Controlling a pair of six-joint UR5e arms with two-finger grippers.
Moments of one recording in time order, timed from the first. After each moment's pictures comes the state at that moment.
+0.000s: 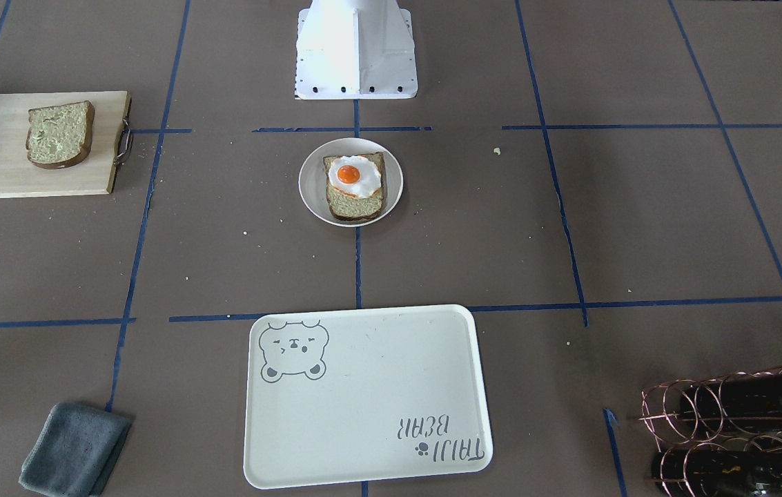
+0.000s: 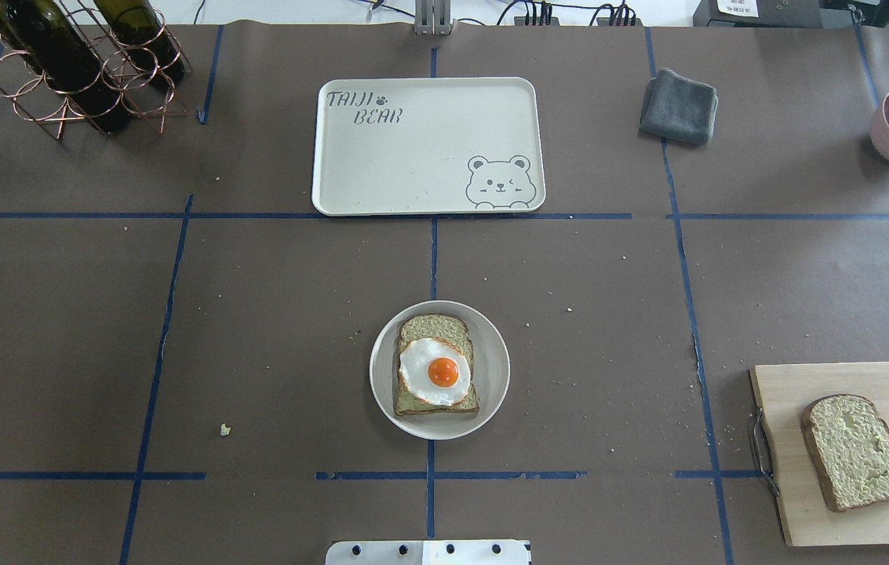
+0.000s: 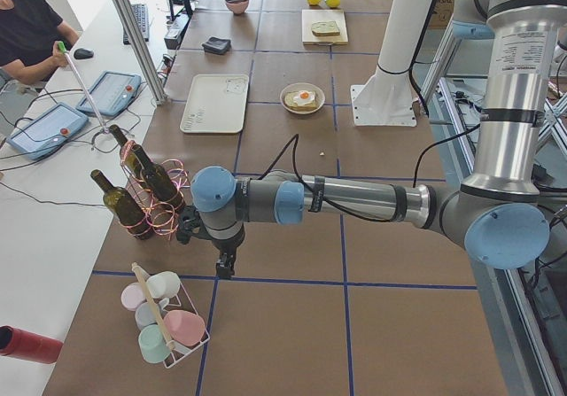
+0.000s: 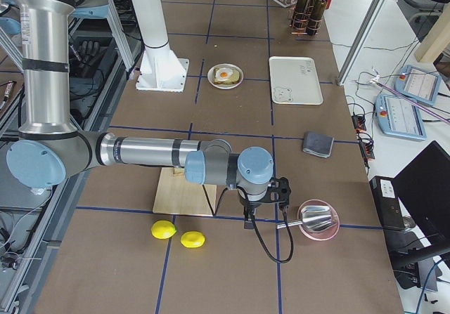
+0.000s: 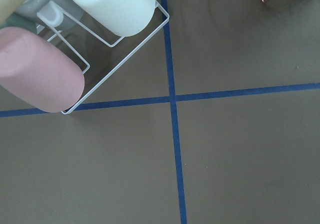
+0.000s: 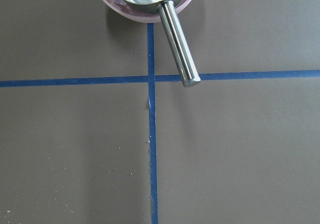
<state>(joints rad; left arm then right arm) -1.59 -1.63 -1.61 -1.50 -2.38 0.09 1.63 -1.62 1.63 -1.59 2.39 -0.01</state>
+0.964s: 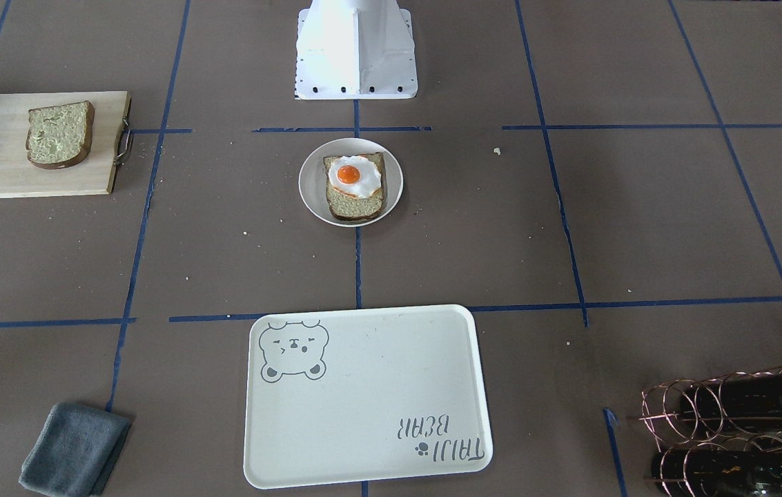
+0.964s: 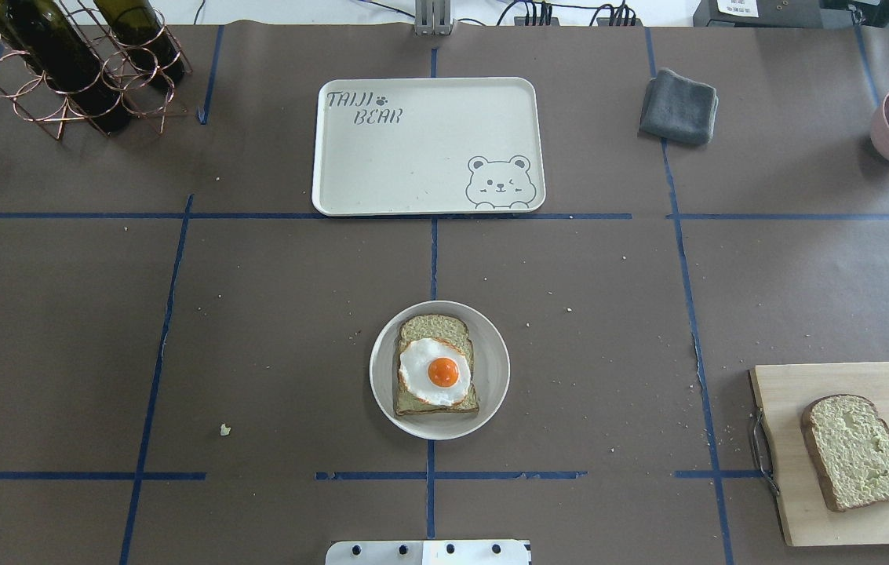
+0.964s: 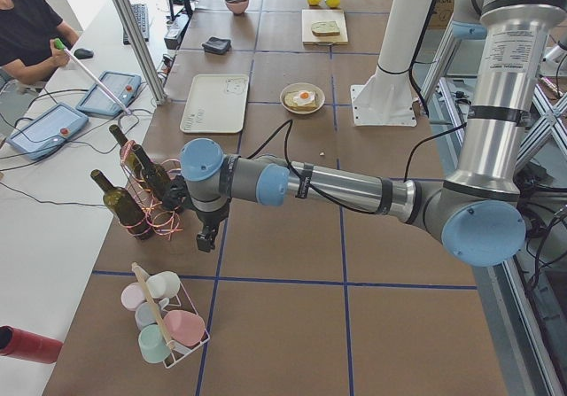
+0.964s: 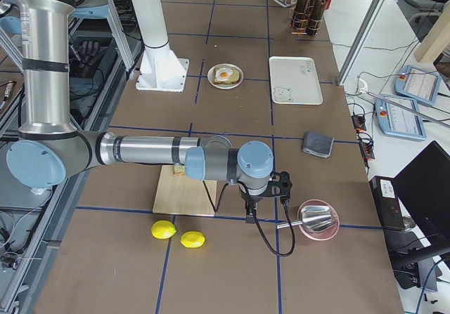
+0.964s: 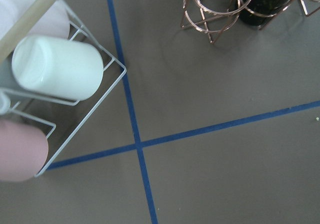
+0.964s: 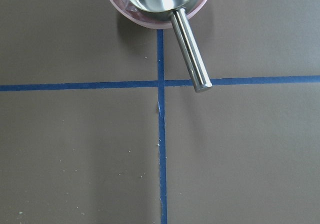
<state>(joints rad) -1.51 -1.71 -1.62 -1.70 -2.39 0.08 1.62 -1.61 1.67 -1.59 2.42 0.01</state>
